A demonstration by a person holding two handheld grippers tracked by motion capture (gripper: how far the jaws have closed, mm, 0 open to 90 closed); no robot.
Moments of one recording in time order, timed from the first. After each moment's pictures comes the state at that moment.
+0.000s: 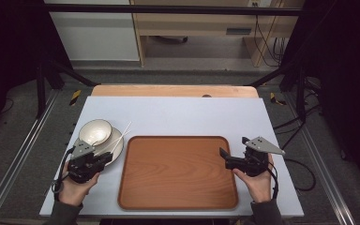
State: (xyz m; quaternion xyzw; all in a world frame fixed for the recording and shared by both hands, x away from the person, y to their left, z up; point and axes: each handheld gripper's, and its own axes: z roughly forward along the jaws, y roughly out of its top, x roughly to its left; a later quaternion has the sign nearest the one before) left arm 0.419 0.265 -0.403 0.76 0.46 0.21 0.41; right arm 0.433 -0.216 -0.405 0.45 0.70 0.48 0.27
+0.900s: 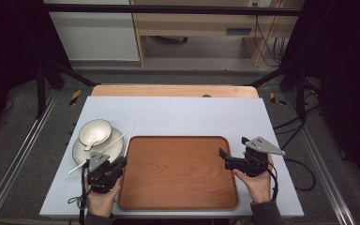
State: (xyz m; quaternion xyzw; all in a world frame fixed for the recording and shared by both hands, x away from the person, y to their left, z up) left arm 0.393 0.209 -0.425 0.66 0.56 0.24 0.45; right arm 0.431 -0.215 -0.404 0.45 0.70 0.49 0.27
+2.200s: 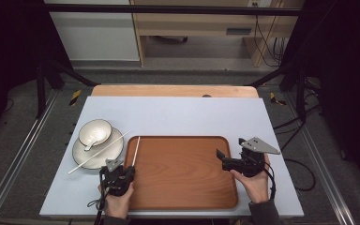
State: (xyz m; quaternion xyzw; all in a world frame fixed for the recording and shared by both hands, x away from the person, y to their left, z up) left arm 0.410 0.188 -0.480 0.65 0.63 0.21 0.37; right arm 0.434 -0.209 -0.410 0.45 0.71 0.48 0.26
